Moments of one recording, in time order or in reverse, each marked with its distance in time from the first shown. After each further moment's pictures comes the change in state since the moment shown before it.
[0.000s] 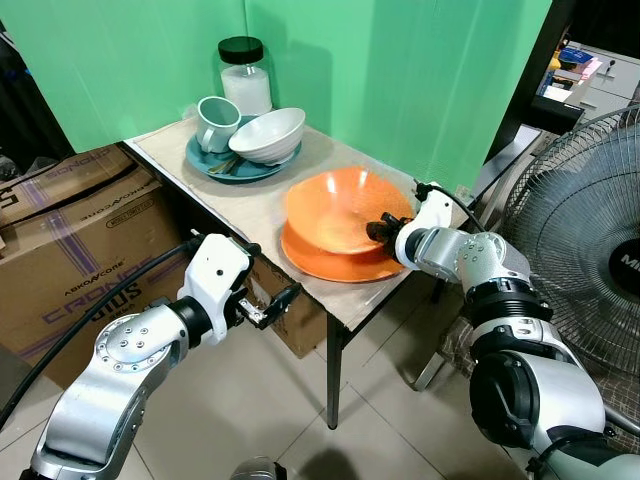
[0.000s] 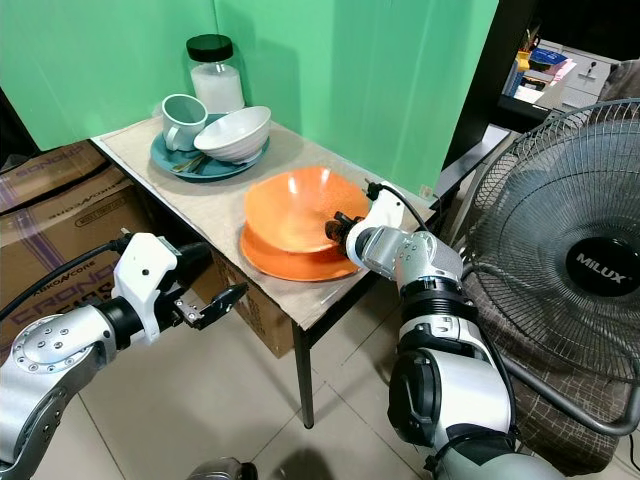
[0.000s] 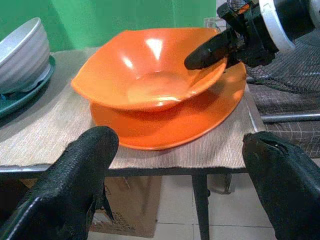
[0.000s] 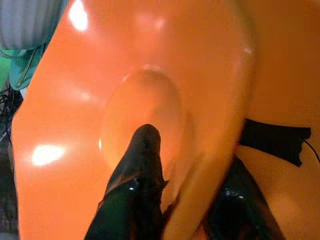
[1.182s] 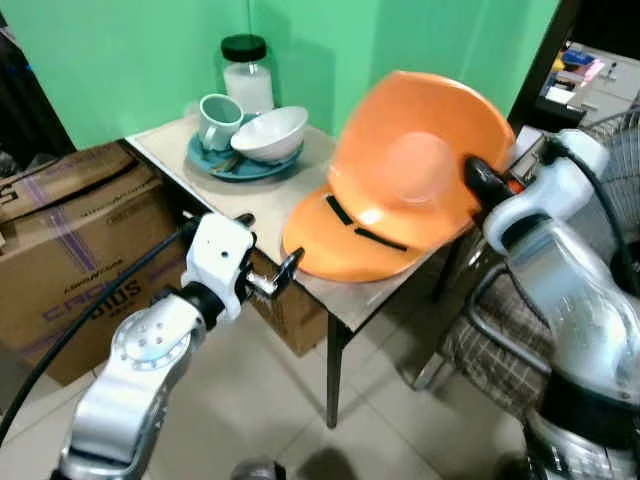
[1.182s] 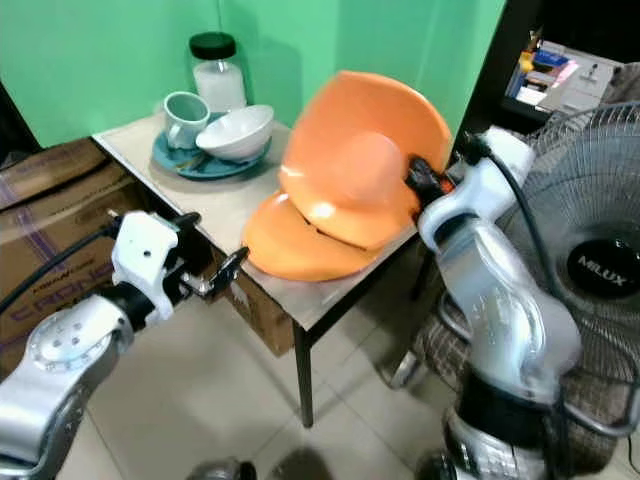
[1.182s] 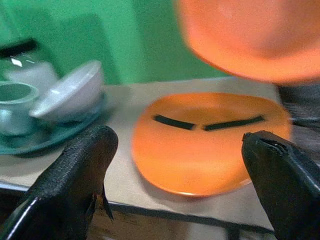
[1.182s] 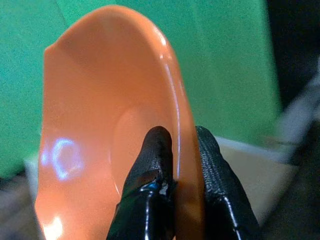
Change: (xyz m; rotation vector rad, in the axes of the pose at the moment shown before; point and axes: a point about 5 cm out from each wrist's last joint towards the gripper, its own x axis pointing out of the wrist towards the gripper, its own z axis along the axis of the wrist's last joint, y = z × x) left arm 0.008 -0.001 0.021 0.022 -0.132 0.249; right arm -0.138 0.000 0.025 -0.347 -0.647 0.030
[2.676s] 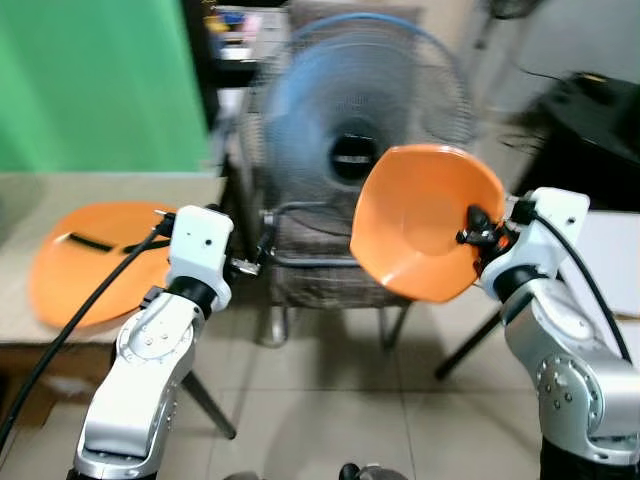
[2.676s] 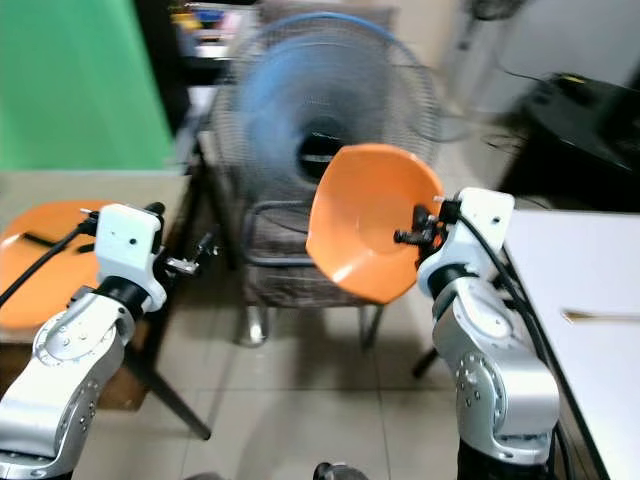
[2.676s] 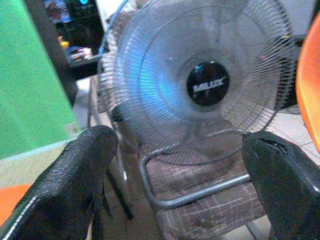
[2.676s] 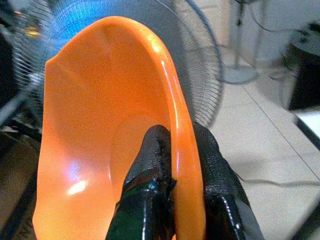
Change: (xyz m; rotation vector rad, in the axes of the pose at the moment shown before) left arm 0.001 0.013 -0.004 -0.037 0.004 0.221; right arm -0.019 -0.005 -0.038 -0.147 0.067 -0.123
